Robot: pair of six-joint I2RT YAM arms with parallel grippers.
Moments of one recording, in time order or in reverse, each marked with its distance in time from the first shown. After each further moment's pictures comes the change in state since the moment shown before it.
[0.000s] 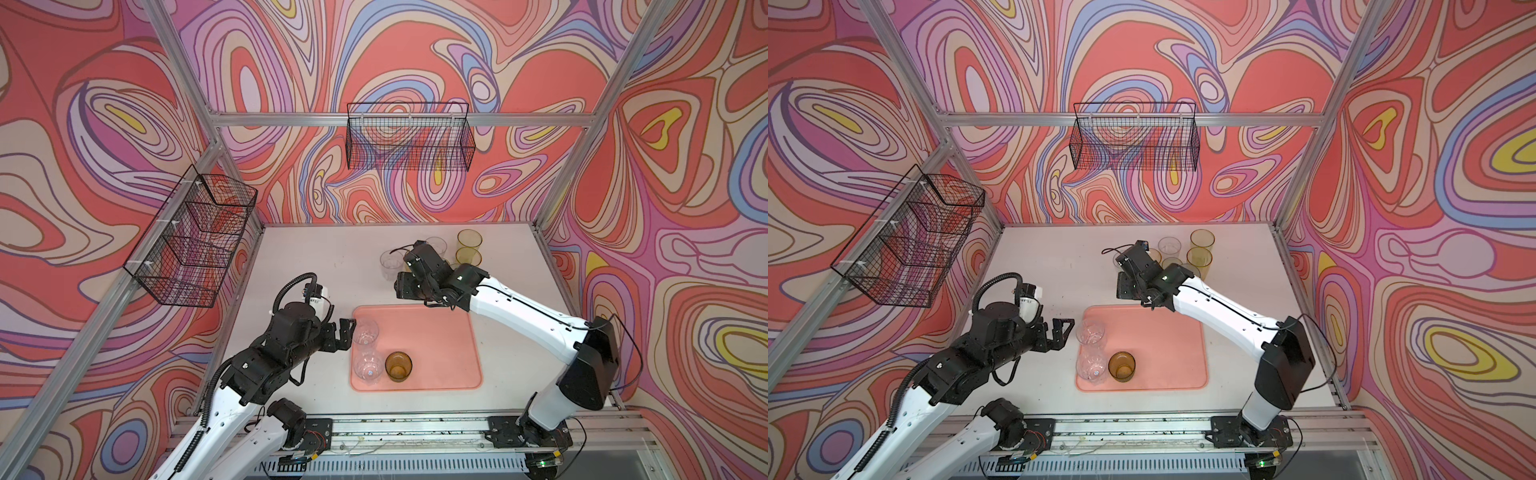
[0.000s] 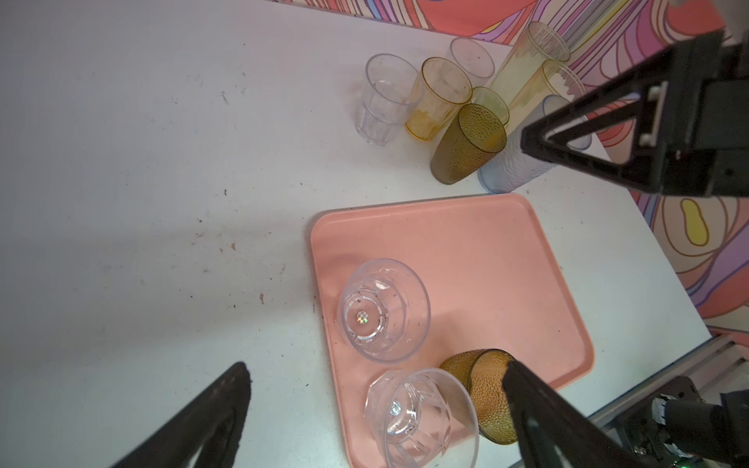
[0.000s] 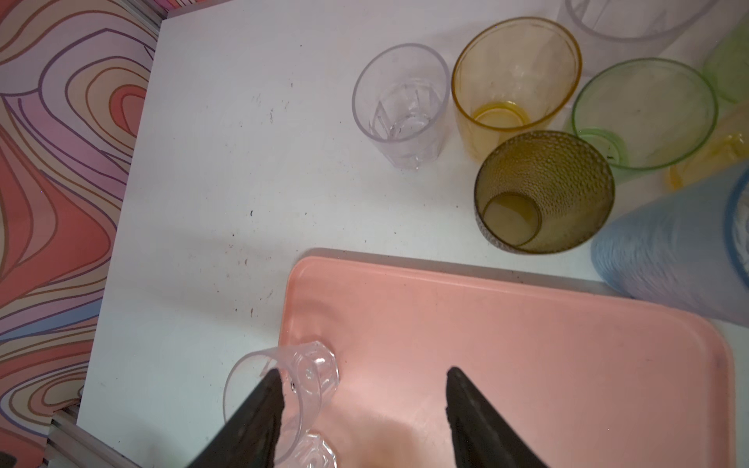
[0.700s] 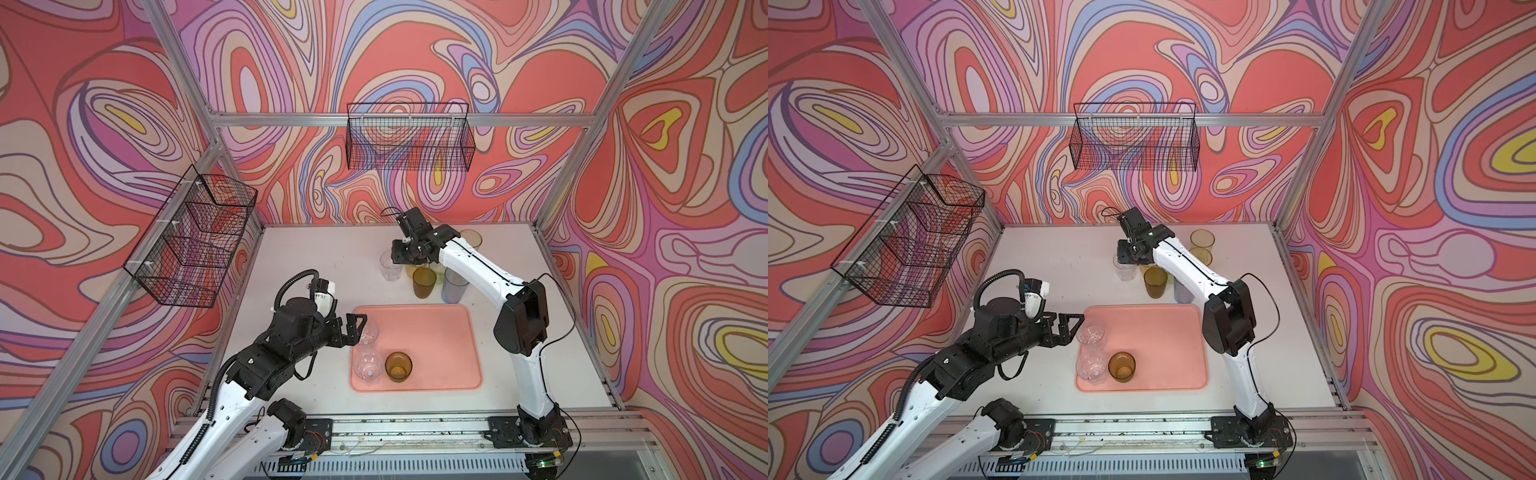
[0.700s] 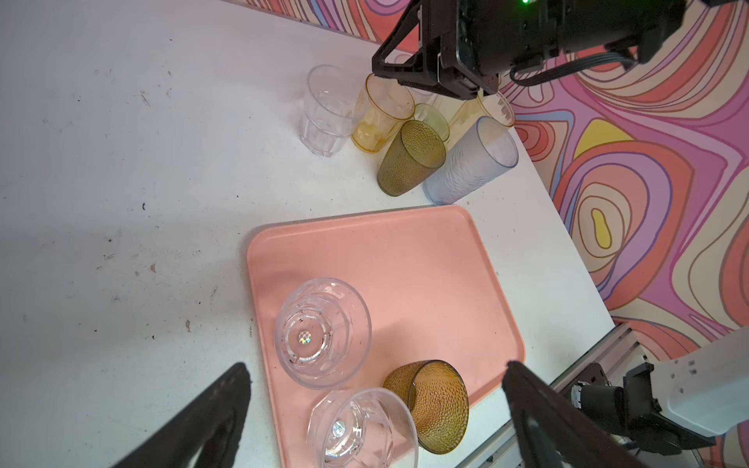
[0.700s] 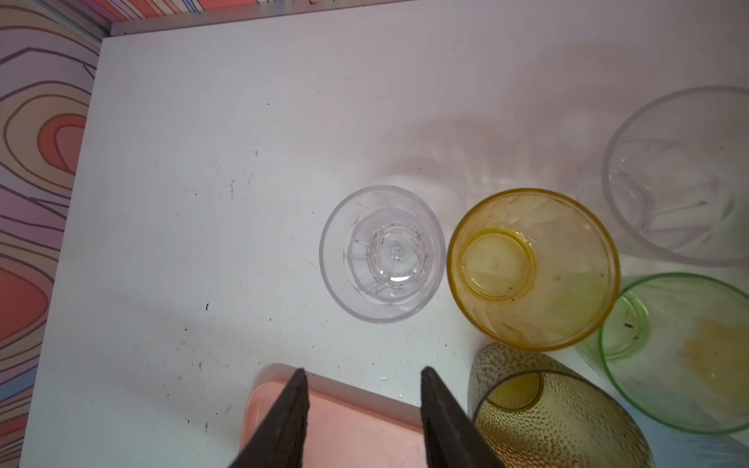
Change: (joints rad) left arm 0.000 0.021 -0.001 0.107 0.102 -0.047; right arm -0.188 0.472 0.552 -0.127 -0.137 -0.202
